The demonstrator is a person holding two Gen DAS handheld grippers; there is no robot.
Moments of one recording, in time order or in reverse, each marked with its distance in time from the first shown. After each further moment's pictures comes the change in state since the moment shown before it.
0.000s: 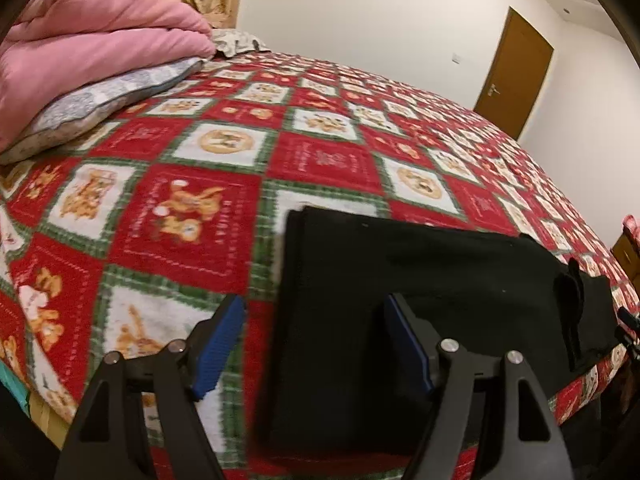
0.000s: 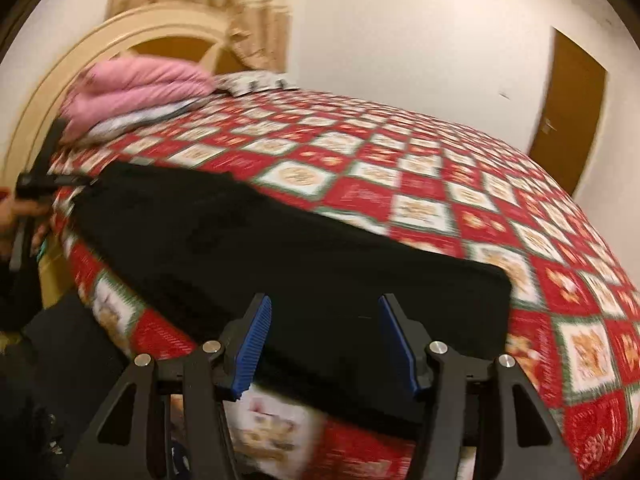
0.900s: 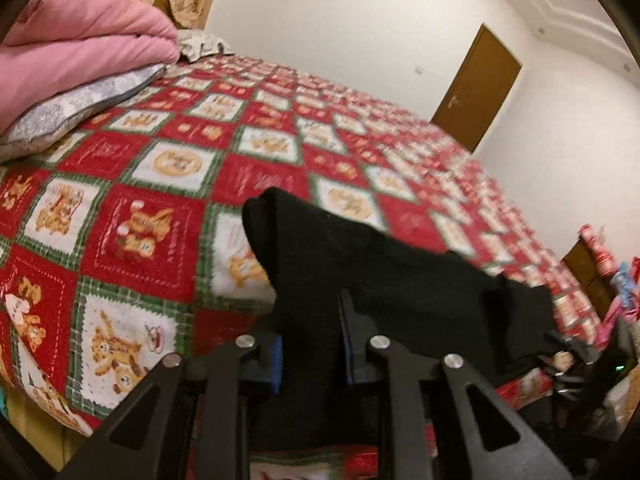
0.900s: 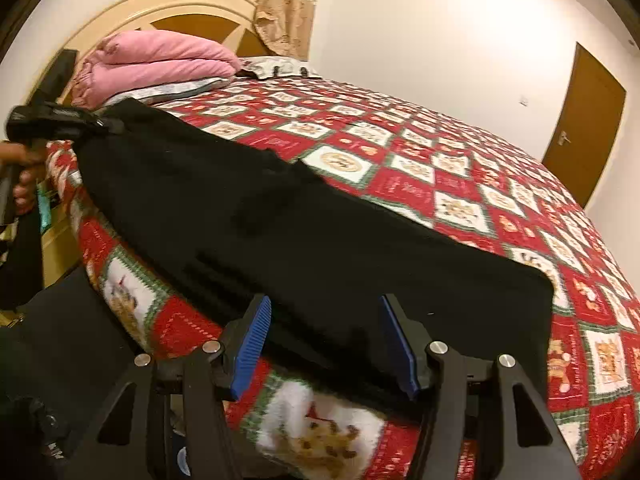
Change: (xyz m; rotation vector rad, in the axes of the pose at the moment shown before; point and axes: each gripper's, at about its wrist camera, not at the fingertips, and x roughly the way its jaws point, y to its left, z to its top) left arm -0.040 -0.017 0.018 -0.038 -0.020 -0.207; right arm 0.014 0.030 -0.004 -0.035 0.028 -0.010
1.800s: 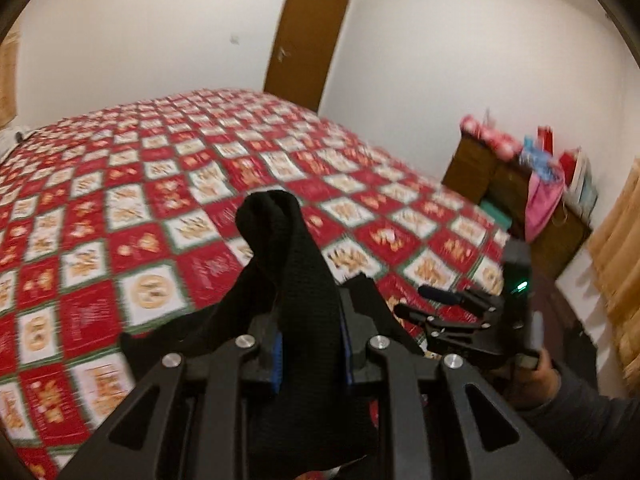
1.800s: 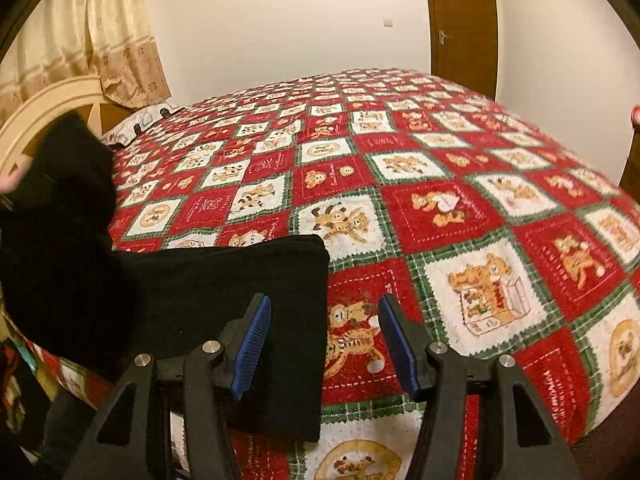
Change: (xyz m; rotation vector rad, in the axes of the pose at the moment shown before) left arm 0.071 -0.325 0.014 0.461 0.131 -0.331; right arm -0.030 -0.183 -0.025 0.519 0.059 -0.143
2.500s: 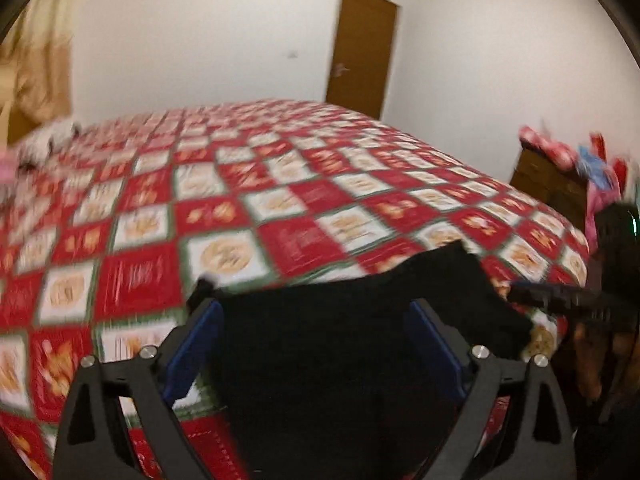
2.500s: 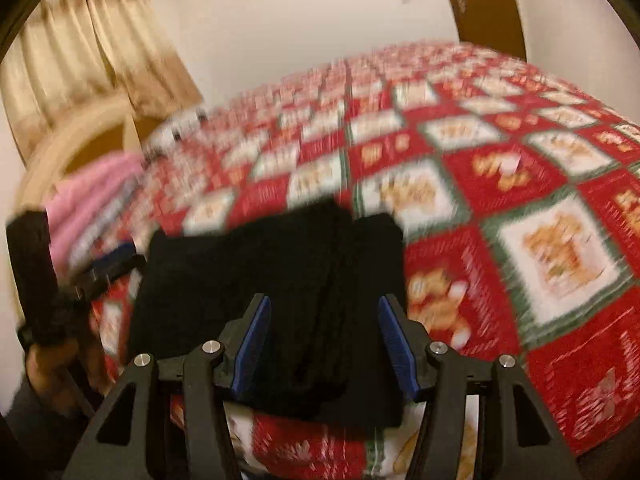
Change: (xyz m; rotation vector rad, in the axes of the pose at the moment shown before) left arm -0.001 0.064 -0.067 -0.087 -0.106 0.213; right arm 0.015 0.021 -0.010 0.058 0.100 0.203
